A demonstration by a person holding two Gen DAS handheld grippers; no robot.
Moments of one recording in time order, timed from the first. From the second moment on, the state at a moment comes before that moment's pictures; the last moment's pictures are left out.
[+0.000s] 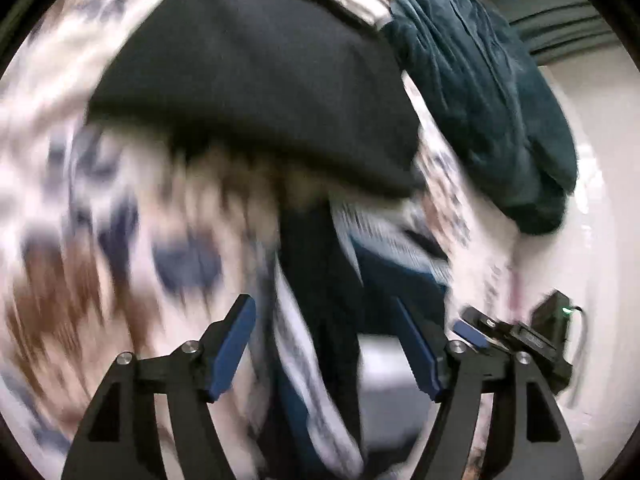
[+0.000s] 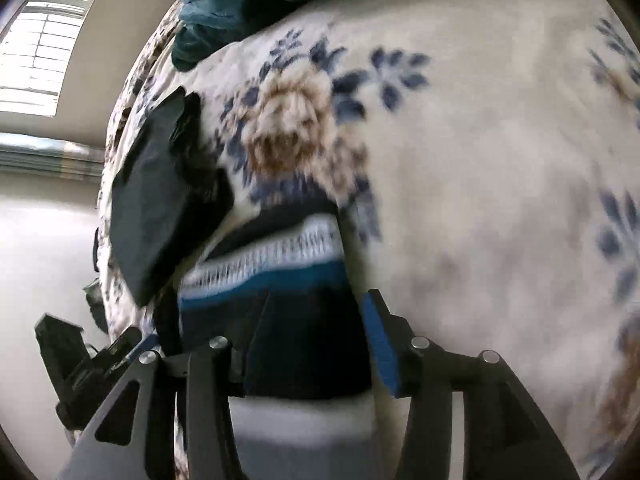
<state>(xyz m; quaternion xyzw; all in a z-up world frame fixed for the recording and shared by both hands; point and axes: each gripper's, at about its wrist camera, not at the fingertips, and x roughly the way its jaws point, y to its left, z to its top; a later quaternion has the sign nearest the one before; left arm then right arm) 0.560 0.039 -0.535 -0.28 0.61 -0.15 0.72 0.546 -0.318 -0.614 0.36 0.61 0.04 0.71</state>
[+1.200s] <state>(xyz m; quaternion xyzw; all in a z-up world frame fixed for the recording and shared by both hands) 0.444 0.056 -0.517 -0.23 0.62 -0.16 0.73 0.352 -0.297 -0.604 0.37 0.67 0.09 0.64</state>
